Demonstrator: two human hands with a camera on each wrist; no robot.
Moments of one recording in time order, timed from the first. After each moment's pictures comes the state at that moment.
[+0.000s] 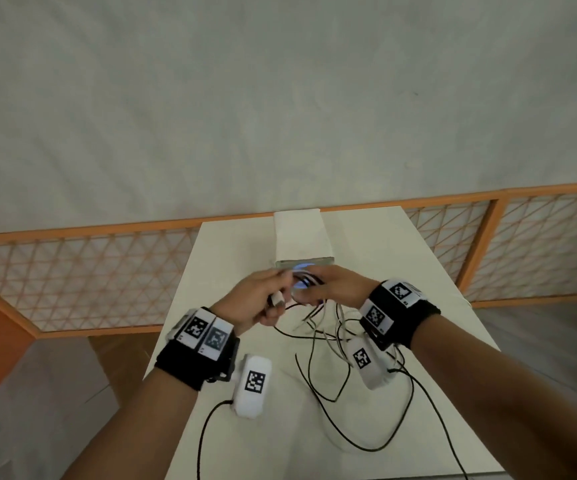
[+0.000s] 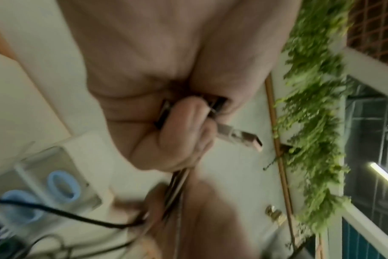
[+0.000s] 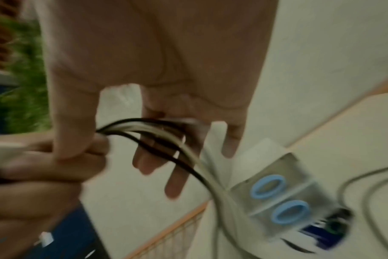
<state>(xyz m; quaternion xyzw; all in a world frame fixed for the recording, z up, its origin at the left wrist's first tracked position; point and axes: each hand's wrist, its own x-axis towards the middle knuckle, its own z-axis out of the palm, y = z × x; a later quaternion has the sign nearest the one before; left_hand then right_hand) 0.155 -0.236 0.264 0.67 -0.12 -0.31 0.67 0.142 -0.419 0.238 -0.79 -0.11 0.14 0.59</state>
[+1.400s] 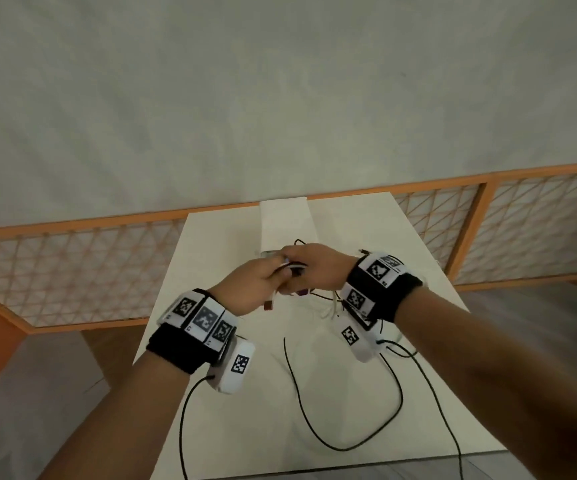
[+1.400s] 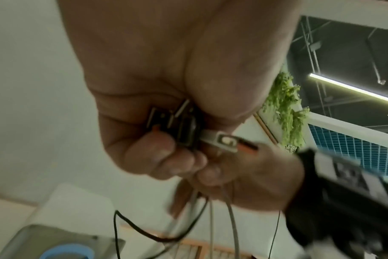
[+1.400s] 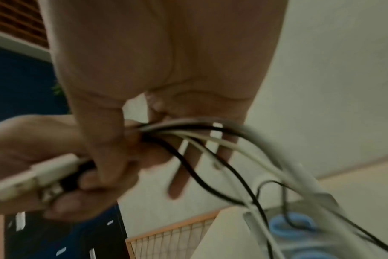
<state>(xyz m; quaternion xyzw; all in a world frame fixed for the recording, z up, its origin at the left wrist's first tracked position) 0.159 -0.264 0.267 0.86 -0.31 -0.15 0.38 0.154 -0.430 0.253 -0.88 -0.14 0.12 0.43</state>
